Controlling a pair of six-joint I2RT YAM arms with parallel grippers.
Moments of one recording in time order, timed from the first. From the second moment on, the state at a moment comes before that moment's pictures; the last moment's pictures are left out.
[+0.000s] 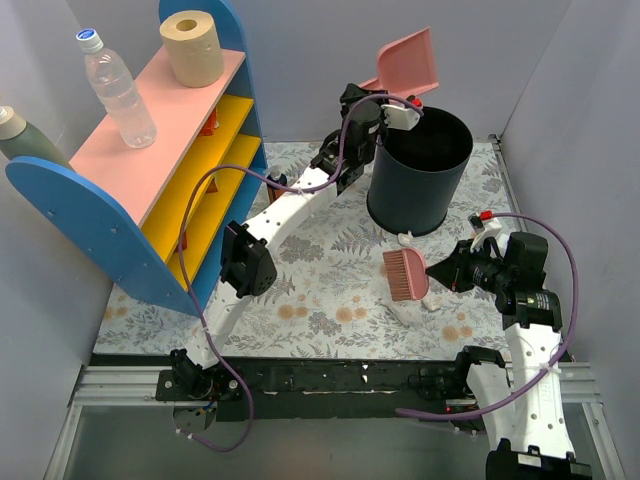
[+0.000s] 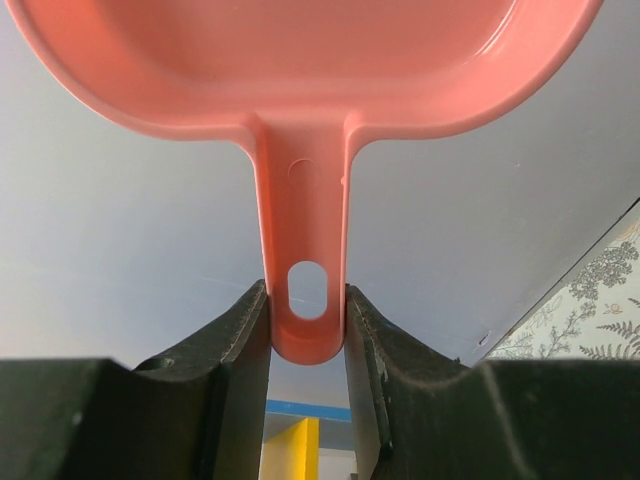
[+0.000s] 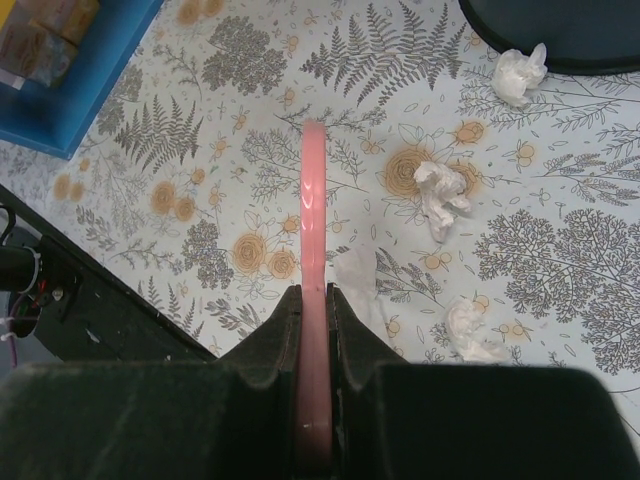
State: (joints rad) left arm -0.77 2.38 2.48 -0.04 -0.59 1.26; right arm -0.11 0.64 0.72 -0.74 -0.76 0.05
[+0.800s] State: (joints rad) left arm -0.74 1.61 1.99 -1.07 -0.22 0.42; right arm -0.10 0.86 0.82 -0.64 -0.79 0.08
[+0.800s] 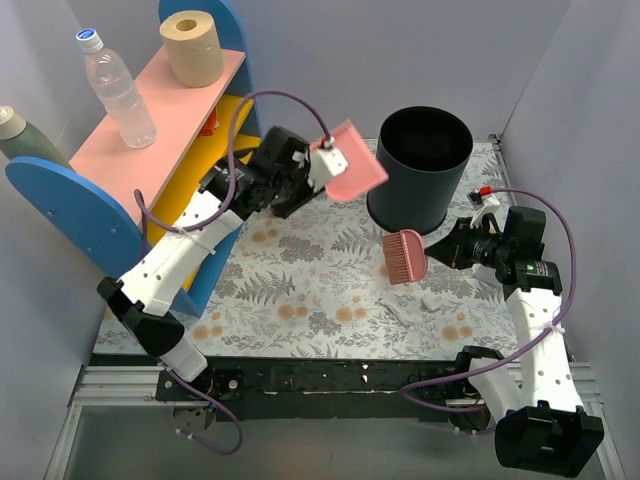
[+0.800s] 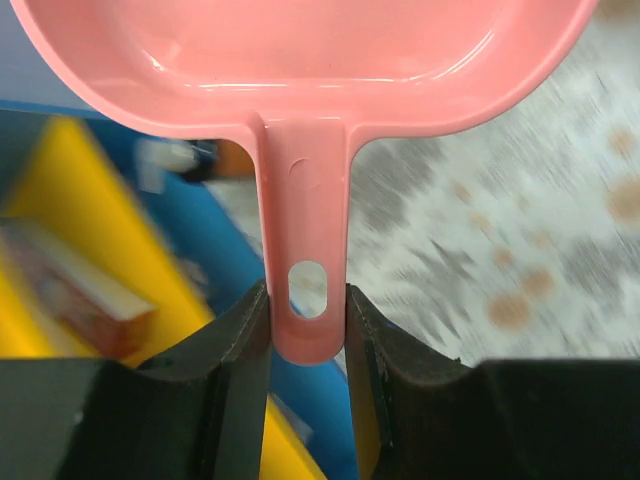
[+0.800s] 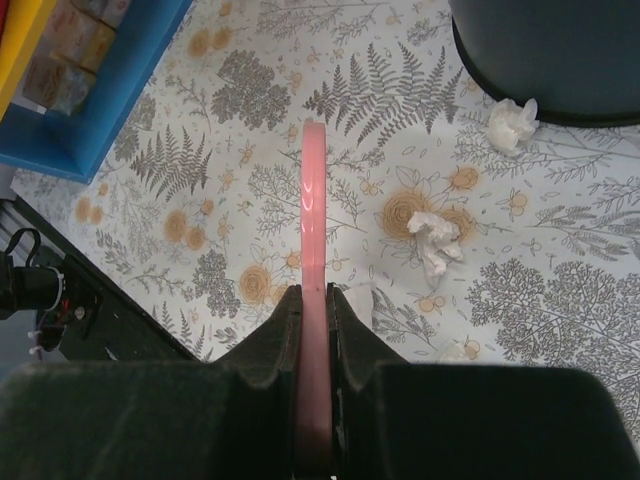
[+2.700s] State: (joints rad) left arm -0.75 1.46 0.78 -0.37 0.31 0.51; right arm -0.10 0.98 1.24 -1.01 -0.46 -0.36
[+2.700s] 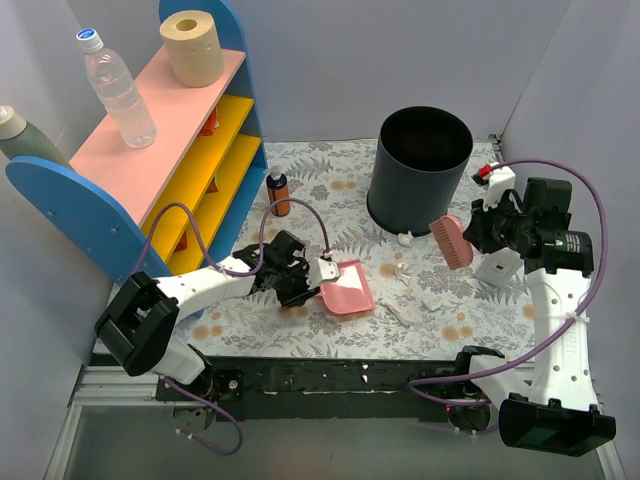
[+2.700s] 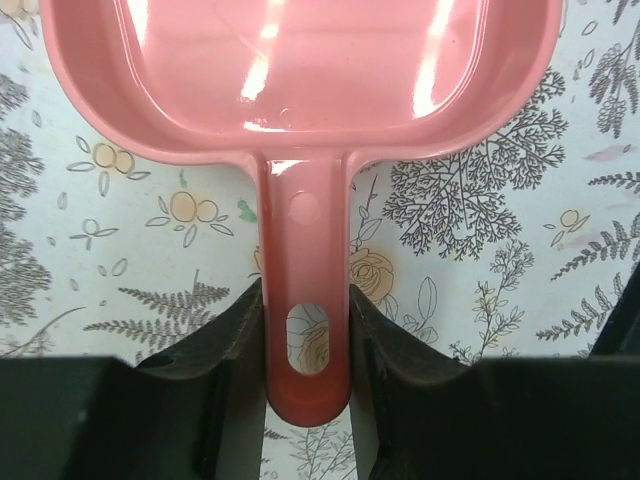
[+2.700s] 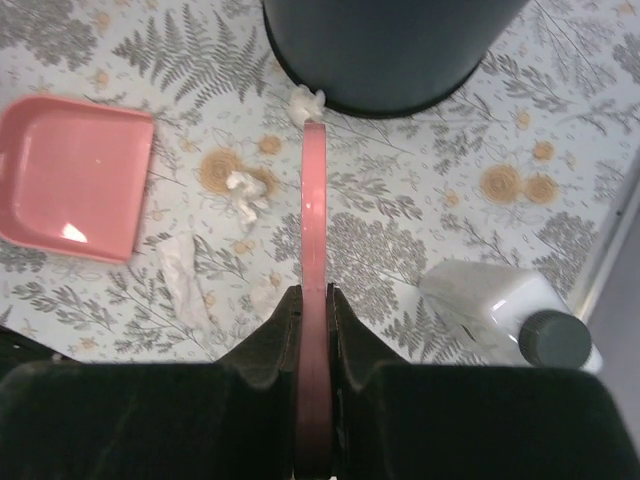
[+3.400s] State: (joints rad) left arm -0.77 1.50 0.99 -0.81 0.24 0.70; right arm -0.06 1.00 0.98 -1.09 -0.18 -0.40
